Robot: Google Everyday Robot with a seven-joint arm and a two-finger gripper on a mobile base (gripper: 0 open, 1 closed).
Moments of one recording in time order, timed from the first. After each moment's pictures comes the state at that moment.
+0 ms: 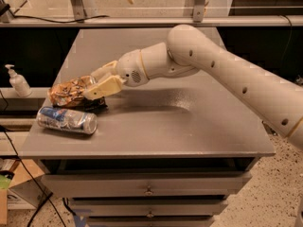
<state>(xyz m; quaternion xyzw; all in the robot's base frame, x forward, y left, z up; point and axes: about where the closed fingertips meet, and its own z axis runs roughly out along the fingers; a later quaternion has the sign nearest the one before) 0.577 0.146 0.868 -0.55 0.60 0.43 0.39</state>
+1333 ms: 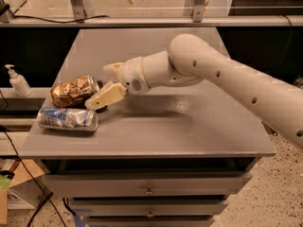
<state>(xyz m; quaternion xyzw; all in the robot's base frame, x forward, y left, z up) 0.568 0.138 0.857 -0.54 0.62 0.40 0.41</state>
